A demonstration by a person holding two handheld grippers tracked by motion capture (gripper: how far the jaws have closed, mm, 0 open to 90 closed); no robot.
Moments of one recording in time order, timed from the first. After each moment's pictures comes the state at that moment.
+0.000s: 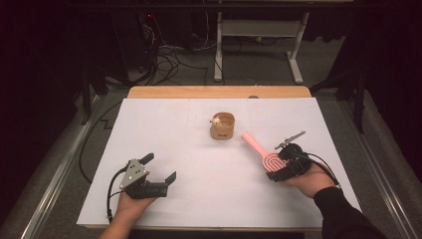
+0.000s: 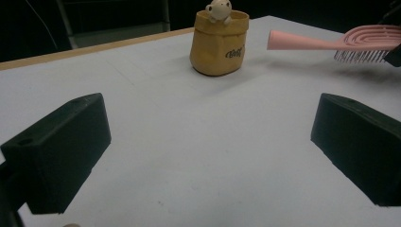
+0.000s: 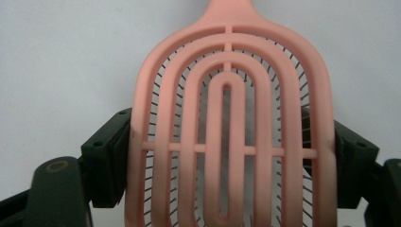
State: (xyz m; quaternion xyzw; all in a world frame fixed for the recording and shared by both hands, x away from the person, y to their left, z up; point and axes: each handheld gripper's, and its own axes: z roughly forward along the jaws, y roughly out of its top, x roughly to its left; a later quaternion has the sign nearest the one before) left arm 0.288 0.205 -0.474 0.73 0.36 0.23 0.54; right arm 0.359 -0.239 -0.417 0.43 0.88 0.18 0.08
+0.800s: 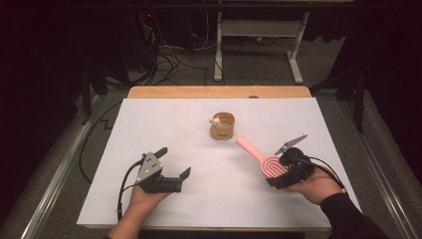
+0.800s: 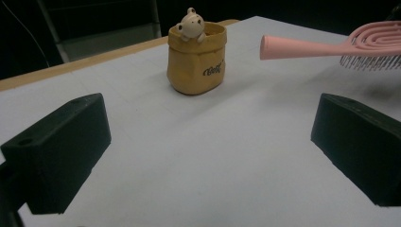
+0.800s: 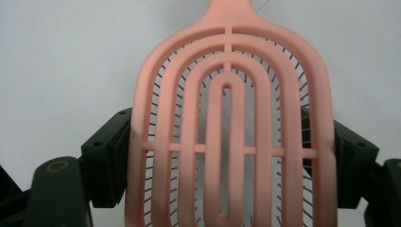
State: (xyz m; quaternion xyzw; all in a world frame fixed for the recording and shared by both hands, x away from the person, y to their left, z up) left arm 0.301 0.164 -0.453 0.74 0.33 0.24 0.53; right arm 0.337 -0.234 -0.400 0.38 0.90 0.19 0.07
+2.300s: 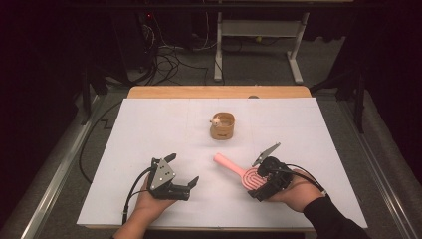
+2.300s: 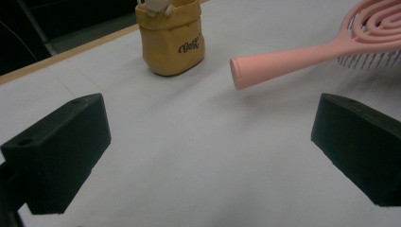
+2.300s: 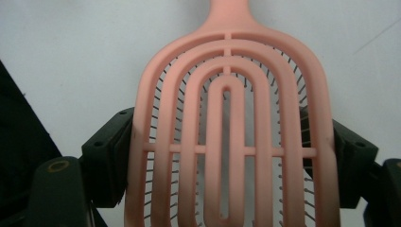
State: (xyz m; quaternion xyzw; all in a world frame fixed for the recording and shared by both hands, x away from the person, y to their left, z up) left arm 0.291 0.146 -0.467 0.78 0.30 0.25 0.49; right arm 0.320 -0.181 -0.408 0.31 0.93 0.18 0.04
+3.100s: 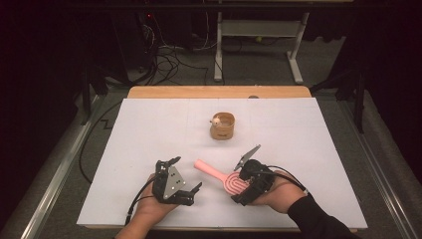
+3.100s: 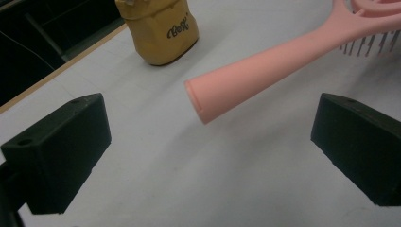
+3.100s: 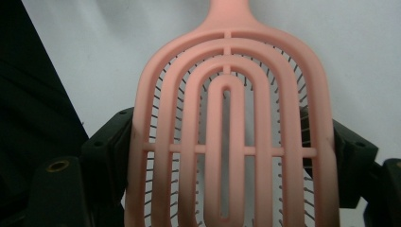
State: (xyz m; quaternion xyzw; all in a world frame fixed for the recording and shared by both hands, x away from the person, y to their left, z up) left arm 0.283 0.129 -0.476 0.82 0.25 0.30 0.43; right arm 0.316 -0.138 -0.410 0.27 0.94 0.19 0.01
